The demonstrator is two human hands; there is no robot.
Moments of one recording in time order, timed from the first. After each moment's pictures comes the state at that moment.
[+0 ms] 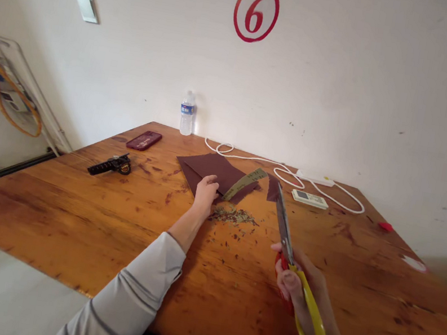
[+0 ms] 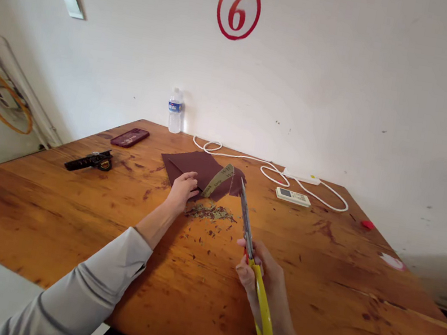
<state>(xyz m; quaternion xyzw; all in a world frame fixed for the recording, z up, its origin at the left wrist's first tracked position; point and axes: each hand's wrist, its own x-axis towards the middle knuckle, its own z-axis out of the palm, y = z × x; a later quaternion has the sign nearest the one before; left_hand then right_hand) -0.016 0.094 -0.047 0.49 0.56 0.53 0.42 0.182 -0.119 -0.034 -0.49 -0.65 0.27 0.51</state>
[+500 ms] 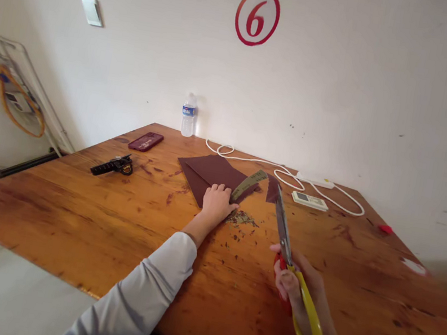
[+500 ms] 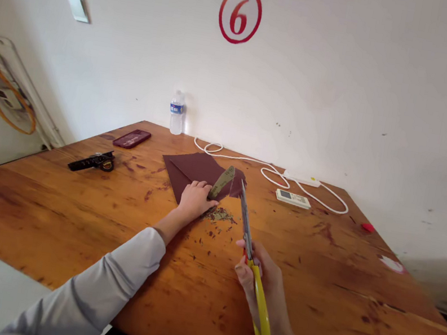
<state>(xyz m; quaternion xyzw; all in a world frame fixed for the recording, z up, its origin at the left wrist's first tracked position) 0.002 0.078 -0.046 0.80 0.57 0.20 0.03 0.180 -0.118 -0.036 -0.50 -0.63 0.28 0.52</state>
